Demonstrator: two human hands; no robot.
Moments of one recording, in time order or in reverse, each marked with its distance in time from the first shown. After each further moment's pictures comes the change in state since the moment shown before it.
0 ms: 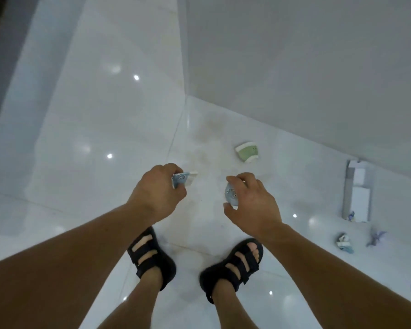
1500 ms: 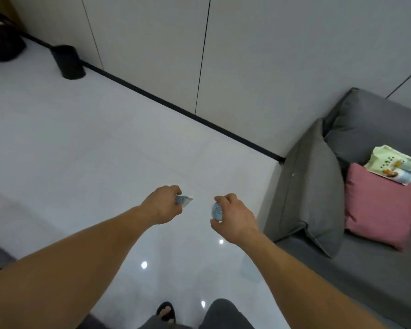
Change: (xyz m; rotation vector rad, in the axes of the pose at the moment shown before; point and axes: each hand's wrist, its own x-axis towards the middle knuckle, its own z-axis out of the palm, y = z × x) left_hand -0.887 -0.353 -0.213 -0.749 1.023 -0.967; right_hand -0.515 -0.829 -0.066 -0.679 -0.367 -1.565
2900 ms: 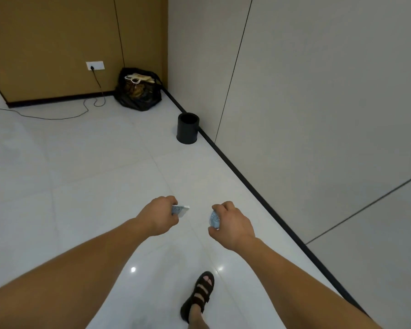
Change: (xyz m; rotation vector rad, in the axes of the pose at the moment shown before) left_hand 0.431 -0.490 -0.530 -0.196 0.348 -0.409; right_hand 0.765 -0.552 -0.043 -0.149 -0.105 -0.536
